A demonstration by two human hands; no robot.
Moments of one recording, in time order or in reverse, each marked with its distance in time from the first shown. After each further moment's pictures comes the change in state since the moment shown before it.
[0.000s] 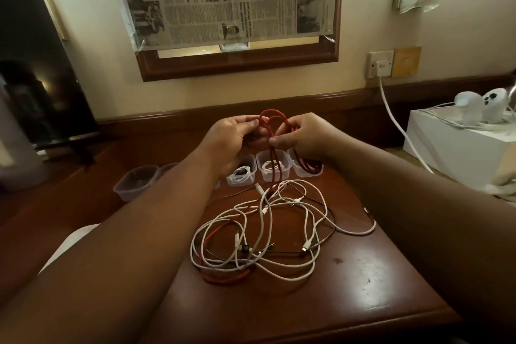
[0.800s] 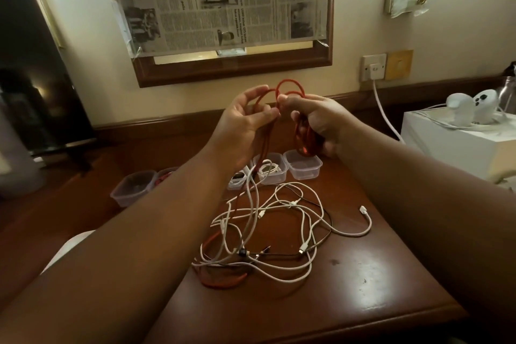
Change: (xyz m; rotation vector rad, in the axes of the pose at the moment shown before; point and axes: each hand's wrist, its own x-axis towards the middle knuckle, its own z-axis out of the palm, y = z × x) left_hand 0.000 0.011 0.026 -0.130 -0.148 0.234; right_hand -0.010 -0.010 -0.026 0.593 0.154 0.097
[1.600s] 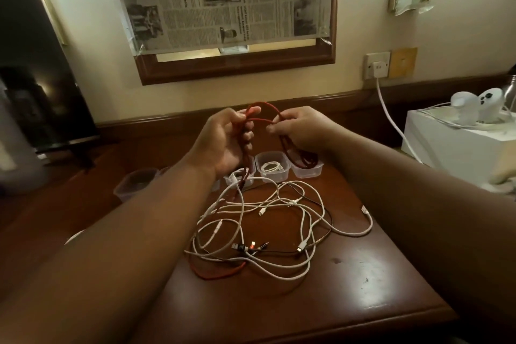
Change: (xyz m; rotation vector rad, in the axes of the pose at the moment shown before) left_hand -0.003 -0.007 -0.035 -0.072 0.109 -0.236; right_hand -0.001 0.006 0.019 -0.501 -0.131 -0.099
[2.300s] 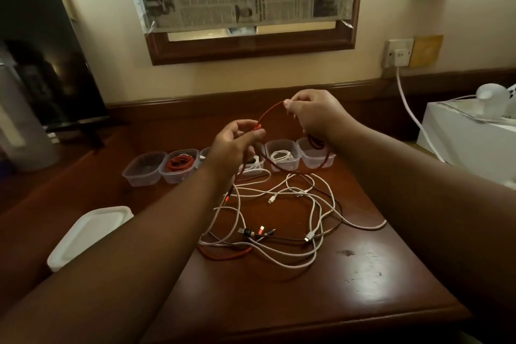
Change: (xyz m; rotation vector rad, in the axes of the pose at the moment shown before) left_hand -0.019 -0.040 -0.033 0.380 0.152 0.151; right_hand 0.027 0.009 0.020 -0.069 0.199 -0.058
